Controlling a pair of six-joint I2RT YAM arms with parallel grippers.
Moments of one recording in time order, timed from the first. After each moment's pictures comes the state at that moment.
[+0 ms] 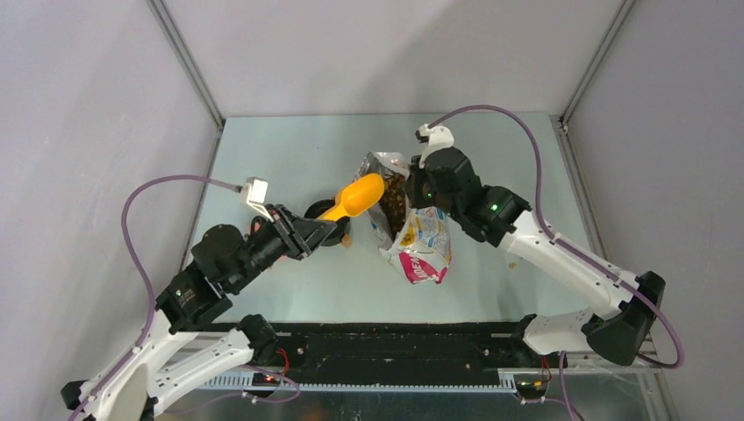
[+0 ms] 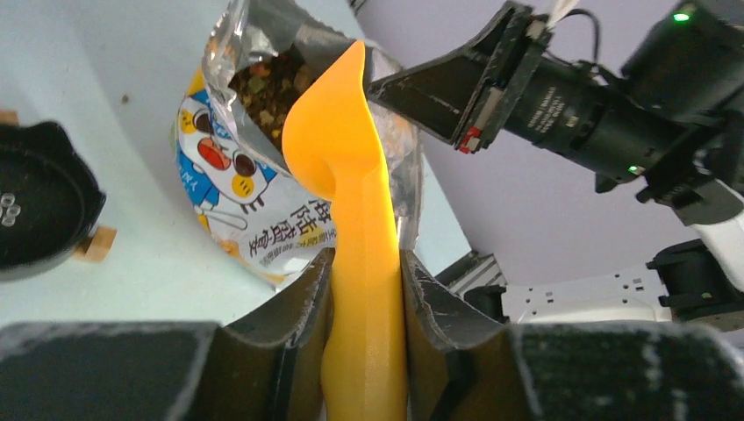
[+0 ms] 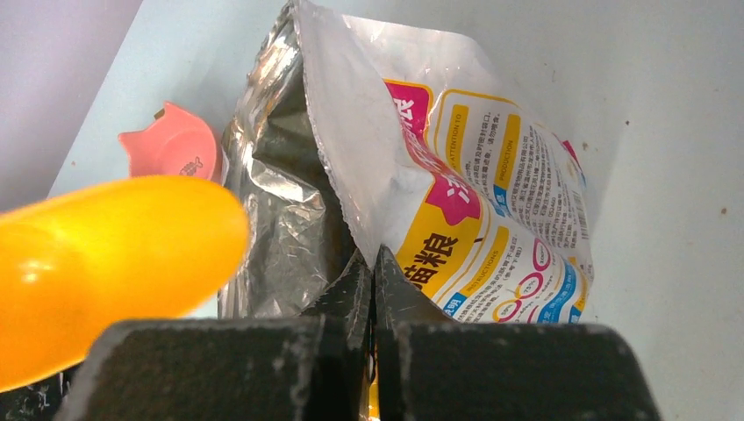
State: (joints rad) left arm -0.81 0.55 0.90 -0.43 -0.09 -0.74; right arm 0.83 1.30 1.35 -0.51 0.25 0.41
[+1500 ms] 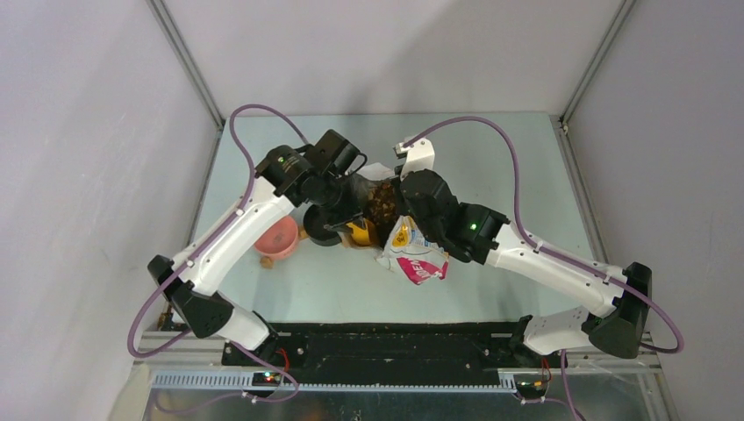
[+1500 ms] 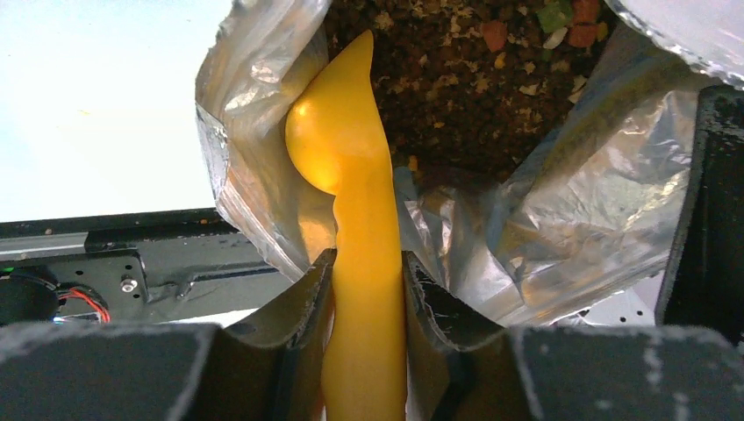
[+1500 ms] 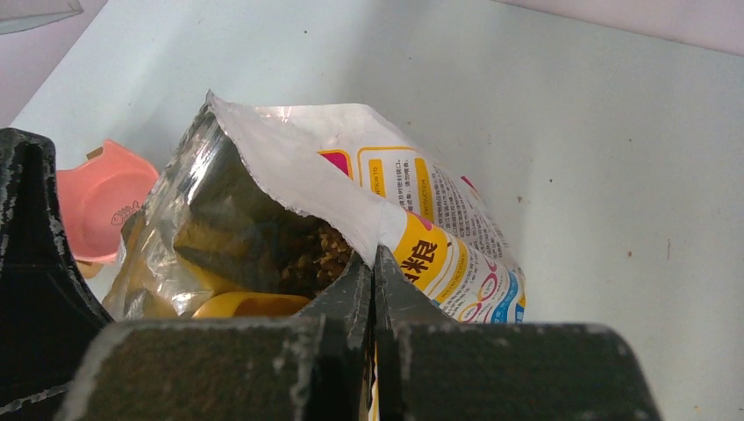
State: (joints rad) left arm -0.73 1.49 1.72 -1.36 0.03 -0.94; right arm 1.04 1.33 1.30 -0.34 0.63 0.27
